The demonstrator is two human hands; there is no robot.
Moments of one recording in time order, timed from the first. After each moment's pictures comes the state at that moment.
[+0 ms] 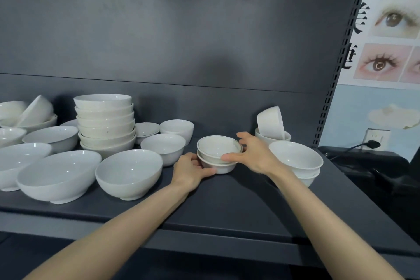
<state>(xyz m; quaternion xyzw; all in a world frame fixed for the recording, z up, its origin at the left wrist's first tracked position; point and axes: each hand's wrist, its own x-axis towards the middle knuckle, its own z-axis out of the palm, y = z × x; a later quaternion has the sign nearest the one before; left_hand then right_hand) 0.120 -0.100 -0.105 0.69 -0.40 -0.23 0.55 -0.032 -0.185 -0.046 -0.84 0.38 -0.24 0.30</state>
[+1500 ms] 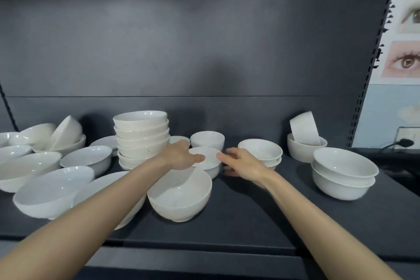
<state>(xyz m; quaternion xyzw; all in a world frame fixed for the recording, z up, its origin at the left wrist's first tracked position) 0.240 -0.059 -0.019 0.83 -0.50 -0.14 0.21 0.079 -0.142 -0.054 -0.74 0.34 -0.25 0.52</state>
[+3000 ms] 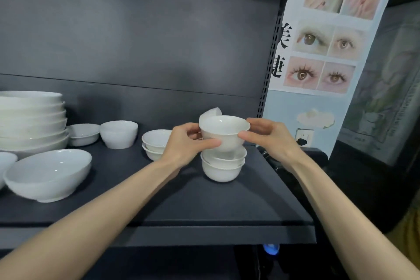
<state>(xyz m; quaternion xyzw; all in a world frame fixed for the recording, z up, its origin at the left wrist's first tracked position) -0.003 -0.122 -0.030 0.54 -0.51 -0.26 0.62 -0.203 -0.182 0.006 -0.74 0.33 -0.43 0.40</state>
